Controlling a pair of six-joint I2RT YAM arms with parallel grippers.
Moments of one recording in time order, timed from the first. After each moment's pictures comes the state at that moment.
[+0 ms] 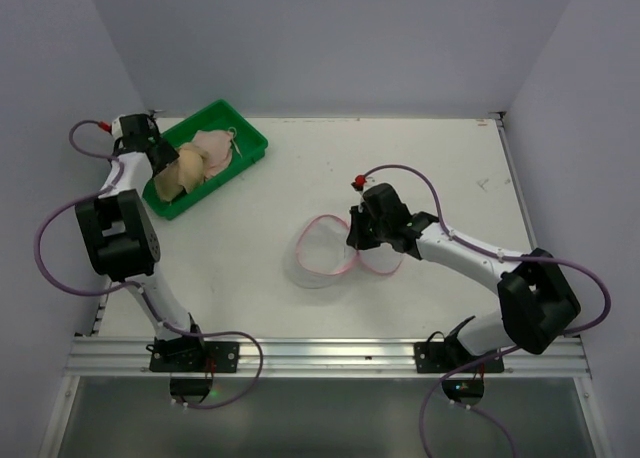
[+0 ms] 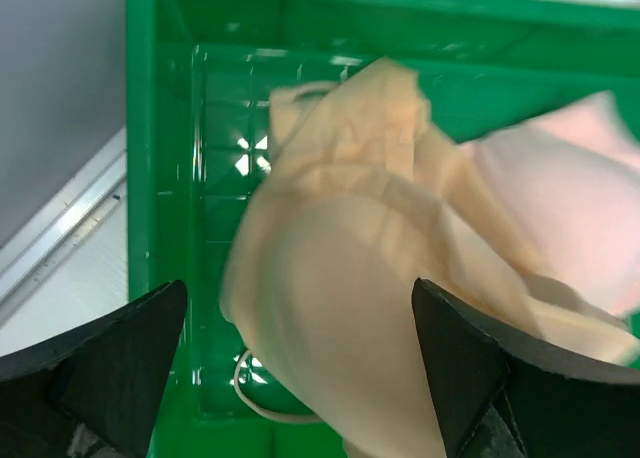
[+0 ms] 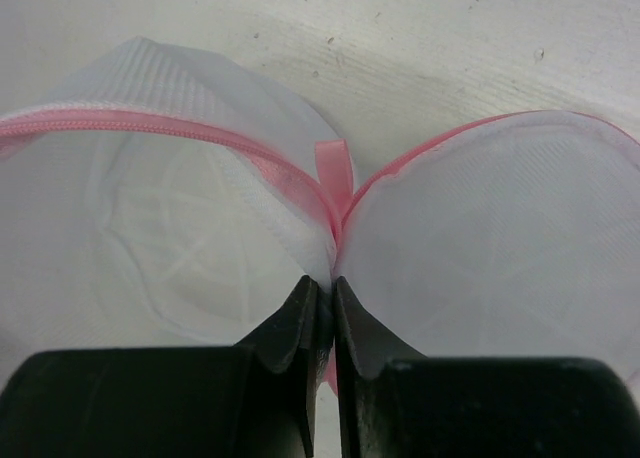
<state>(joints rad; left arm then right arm) 0.28 1.92 1.43 -0.34 -0.25 -0.47 0.66 1.43 0.86 -0.26 -0.07 0.43</state>
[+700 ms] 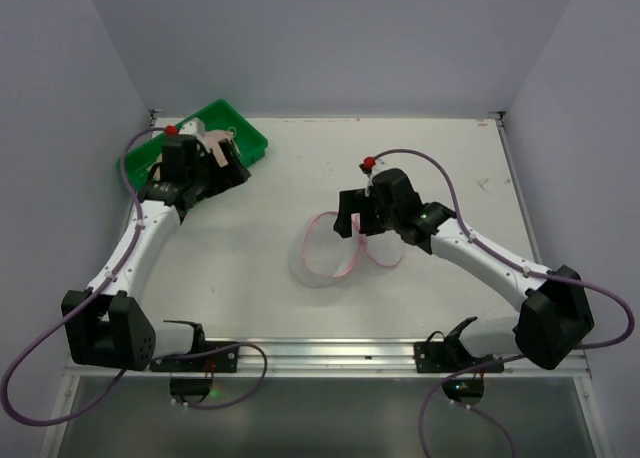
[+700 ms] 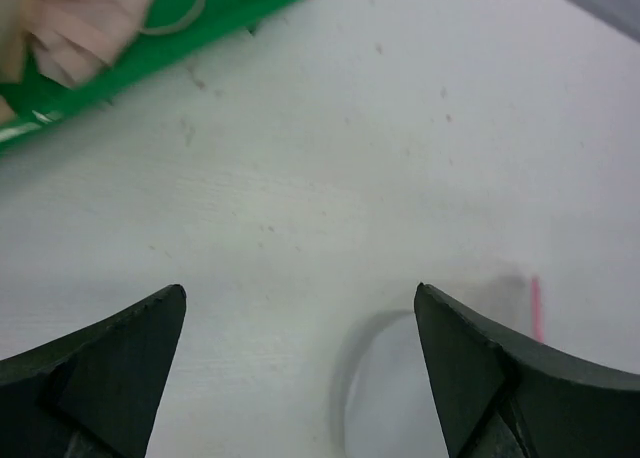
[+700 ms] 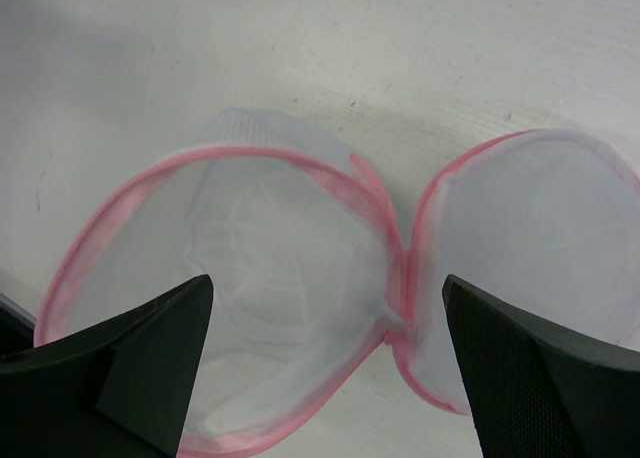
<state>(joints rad) -0.04 1.30 1.12 -0.44 0.11 -0.49 0.65 1.36 0.98 -0.37 -0.05 0.43</state>
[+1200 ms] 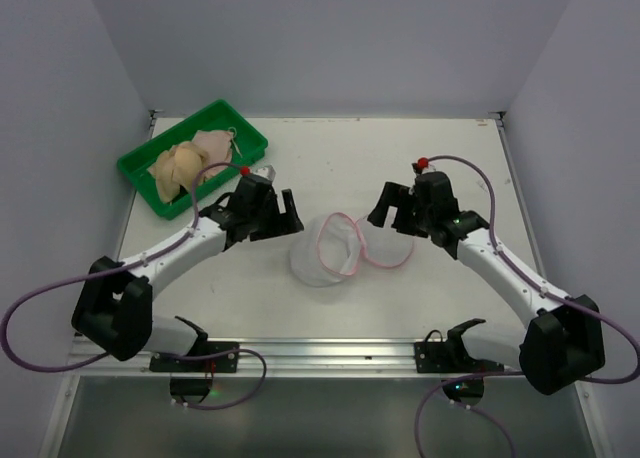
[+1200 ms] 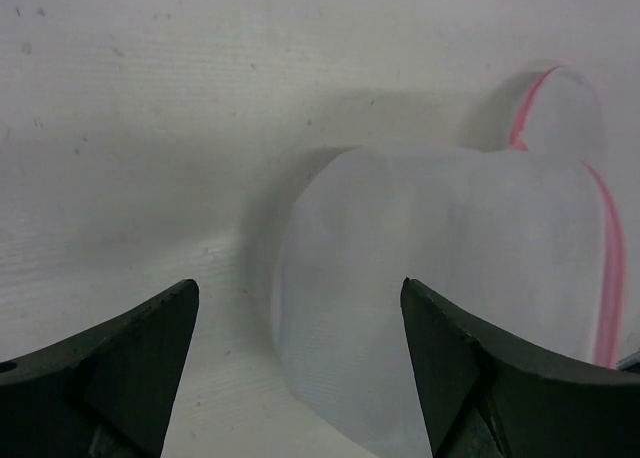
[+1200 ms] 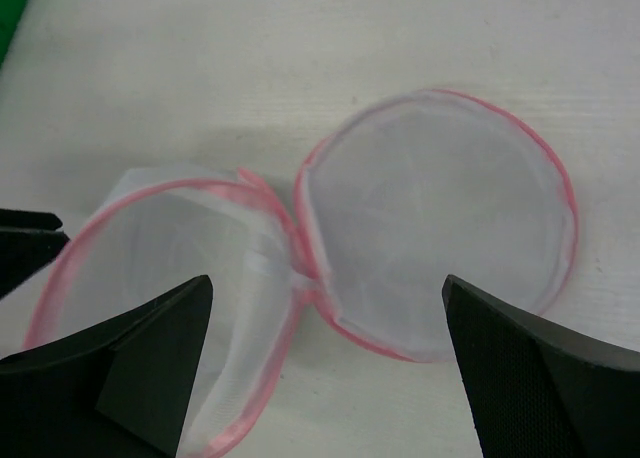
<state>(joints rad) -0.50 1.33 0.90 -0.36 0.07 -0.65 0.43 1.20 0.88 -0.38 -0.07 0.56</state>
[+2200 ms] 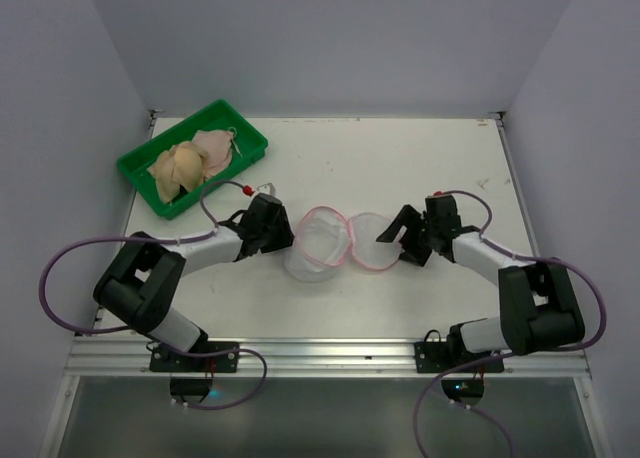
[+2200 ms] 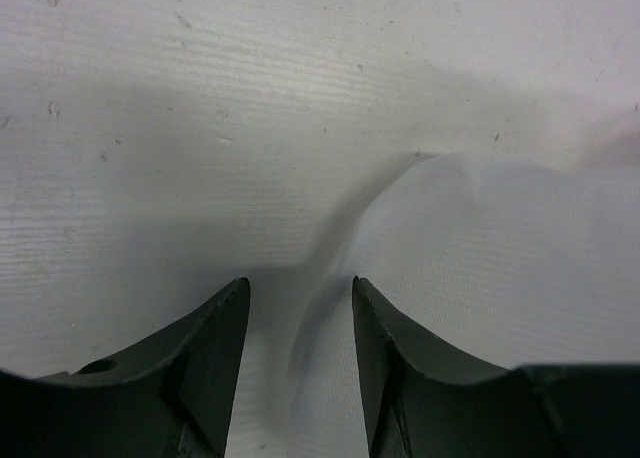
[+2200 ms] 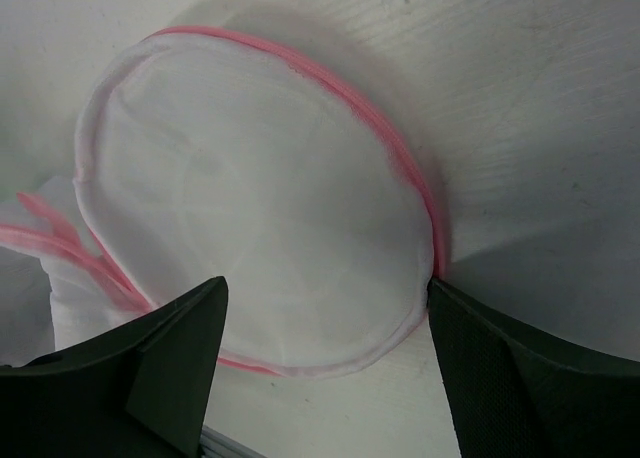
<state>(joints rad) -0.55 1.55 0.72 -0.07 -0.09 -0.76 0.20 1.39 0.60 -0.19 -0.29 0.83</state>
